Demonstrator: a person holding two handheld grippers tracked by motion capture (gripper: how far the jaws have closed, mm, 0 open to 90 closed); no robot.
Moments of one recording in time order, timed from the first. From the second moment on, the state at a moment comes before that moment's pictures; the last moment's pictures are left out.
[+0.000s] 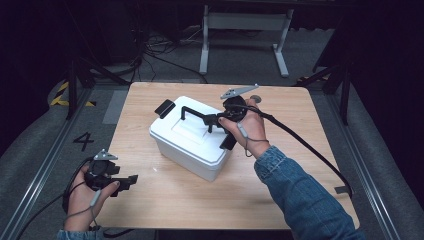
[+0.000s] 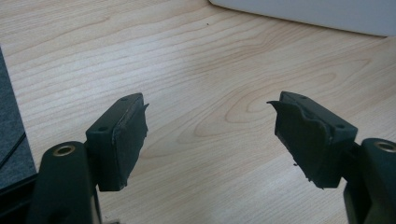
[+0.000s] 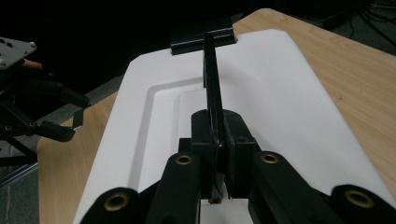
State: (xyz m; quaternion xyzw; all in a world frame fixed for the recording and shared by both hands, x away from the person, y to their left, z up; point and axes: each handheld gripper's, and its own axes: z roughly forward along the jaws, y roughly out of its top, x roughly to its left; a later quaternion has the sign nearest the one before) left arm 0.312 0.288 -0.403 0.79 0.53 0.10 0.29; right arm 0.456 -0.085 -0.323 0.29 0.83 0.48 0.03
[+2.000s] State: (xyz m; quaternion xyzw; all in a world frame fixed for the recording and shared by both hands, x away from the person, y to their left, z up) left arm 0.344 0.267 -0.402 0.81 0.51 0.09 0.29; right arm 0.447 -0.255 -0.257 0.37 0.76 0.50 0.16
